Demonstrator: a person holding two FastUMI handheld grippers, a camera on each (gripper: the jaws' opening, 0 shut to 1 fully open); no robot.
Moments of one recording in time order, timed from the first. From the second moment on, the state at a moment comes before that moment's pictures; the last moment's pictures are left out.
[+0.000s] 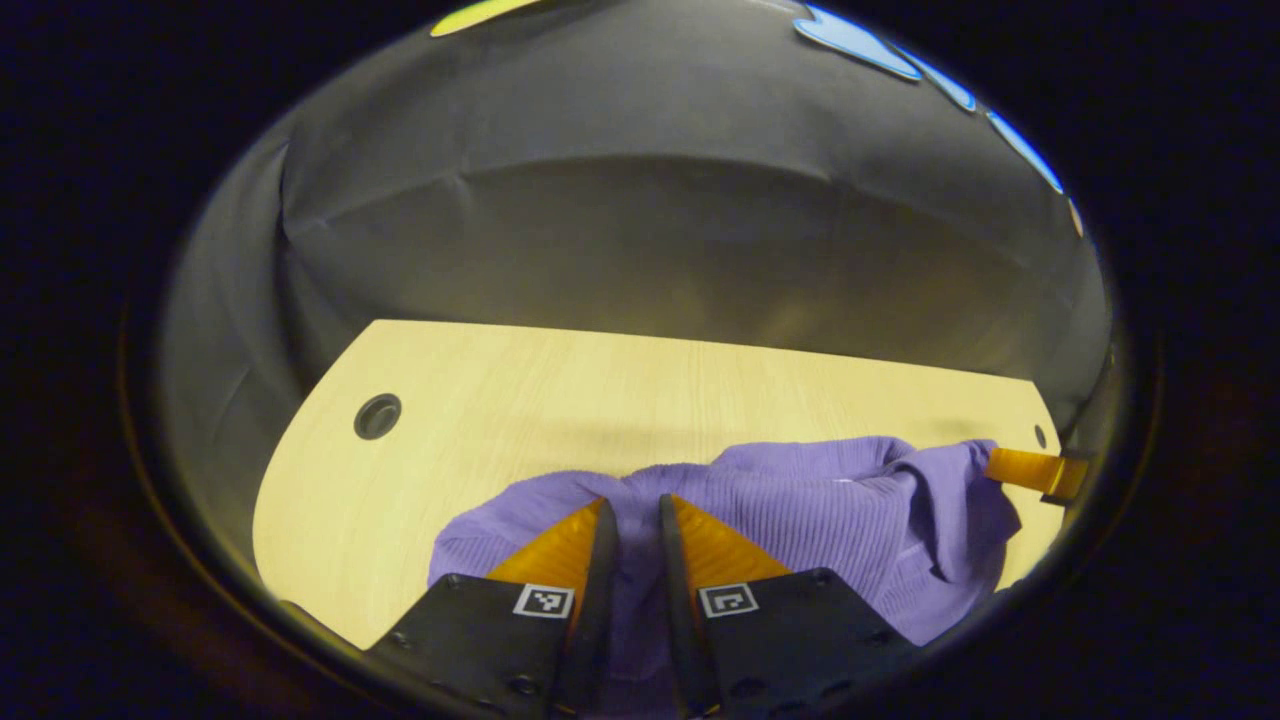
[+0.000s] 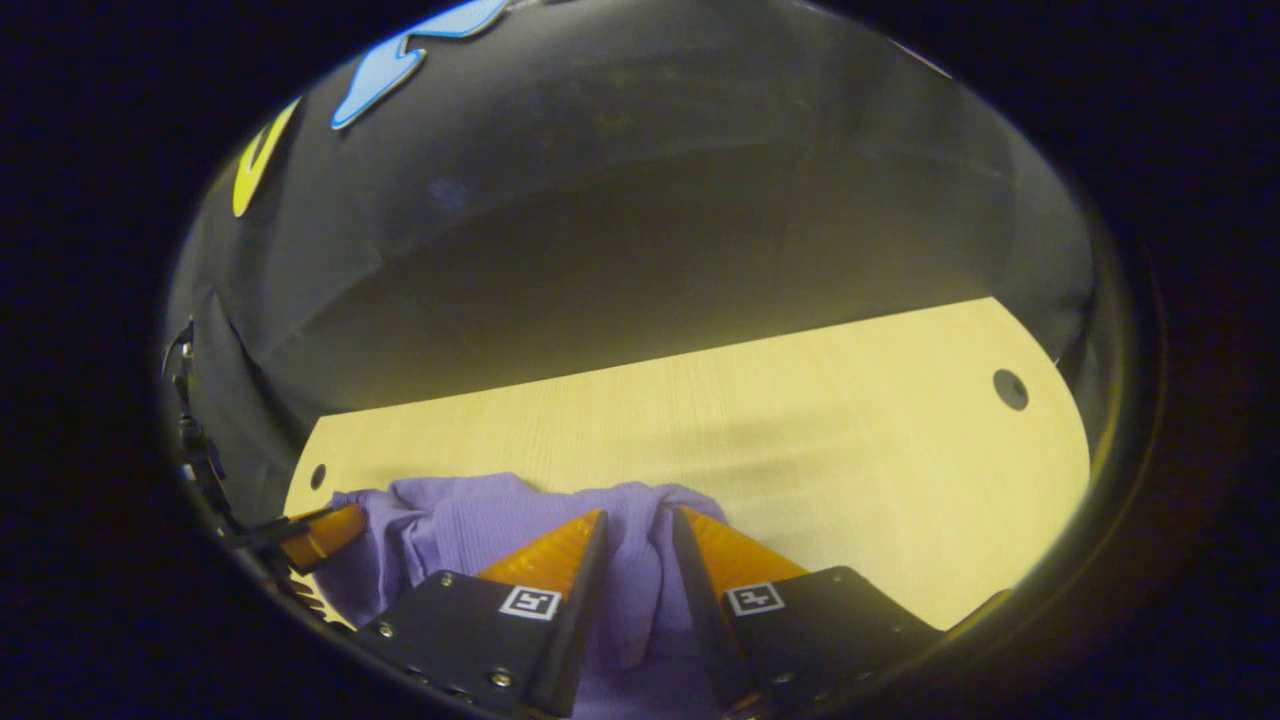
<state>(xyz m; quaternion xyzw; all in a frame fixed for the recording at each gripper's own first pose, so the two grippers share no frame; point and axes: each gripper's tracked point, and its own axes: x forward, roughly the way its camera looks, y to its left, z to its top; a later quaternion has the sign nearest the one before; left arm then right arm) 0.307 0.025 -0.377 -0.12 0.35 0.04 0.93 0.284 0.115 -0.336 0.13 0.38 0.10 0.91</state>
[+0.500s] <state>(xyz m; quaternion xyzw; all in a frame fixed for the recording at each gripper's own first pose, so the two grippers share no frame) 0.217 0.004 -0.271 -0.11 0.29 0.02 0.95 0.194 0.090 -0.230 0.15 0.31 0.11 0.93</state>
